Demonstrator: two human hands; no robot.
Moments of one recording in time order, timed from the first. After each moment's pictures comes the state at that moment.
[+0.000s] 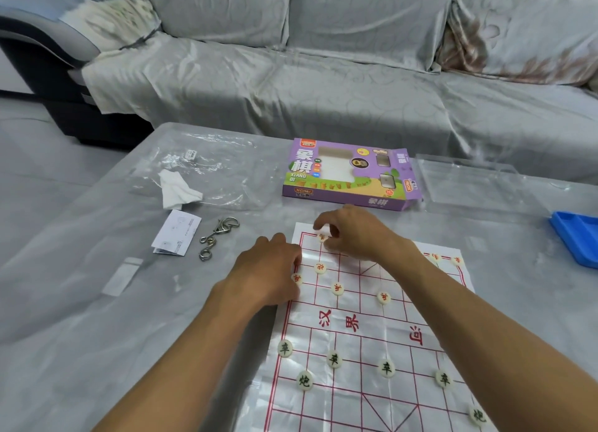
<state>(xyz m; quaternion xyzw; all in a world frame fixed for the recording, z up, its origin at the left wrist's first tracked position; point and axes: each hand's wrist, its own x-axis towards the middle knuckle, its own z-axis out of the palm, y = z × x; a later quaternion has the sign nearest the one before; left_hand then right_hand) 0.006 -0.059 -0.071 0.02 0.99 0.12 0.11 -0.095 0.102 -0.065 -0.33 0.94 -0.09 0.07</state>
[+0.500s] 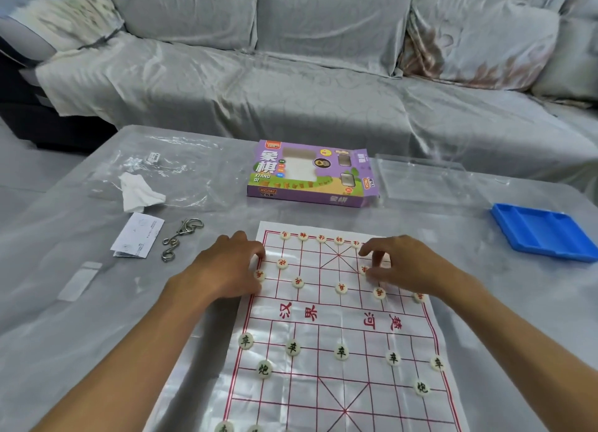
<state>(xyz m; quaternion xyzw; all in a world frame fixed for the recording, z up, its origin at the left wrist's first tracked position) 0.003 -0.062 -0.071 0.02 0.98 0.13 0.15 -0.054 0.245 -0.059 -0.22 0.96 -0.10 0.13</state>
